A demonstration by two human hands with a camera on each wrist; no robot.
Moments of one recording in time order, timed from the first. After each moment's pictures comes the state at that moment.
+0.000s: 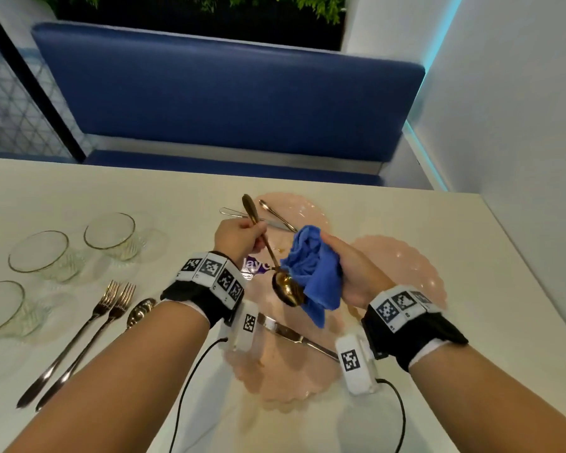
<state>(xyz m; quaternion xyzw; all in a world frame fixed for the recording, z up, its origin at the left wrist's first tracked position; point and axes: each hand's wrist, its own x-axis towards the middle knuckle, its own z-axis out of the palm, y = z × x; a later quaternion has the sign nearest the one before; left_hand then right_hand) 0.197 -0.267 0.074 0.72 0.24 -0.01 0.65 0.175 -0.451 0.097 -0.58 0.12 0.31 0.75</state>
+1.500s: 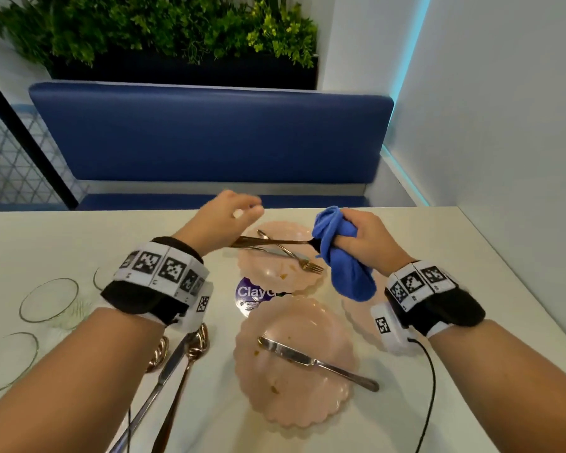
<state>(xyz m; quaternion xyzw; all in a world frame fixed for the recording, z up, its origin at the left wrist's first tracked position) 0.188 -0.226 0.194 0.95 -0.06 -0.03 0.32 0.207 -0.475 0.157 -0.88 -0.15 -0.02 0.44</state>
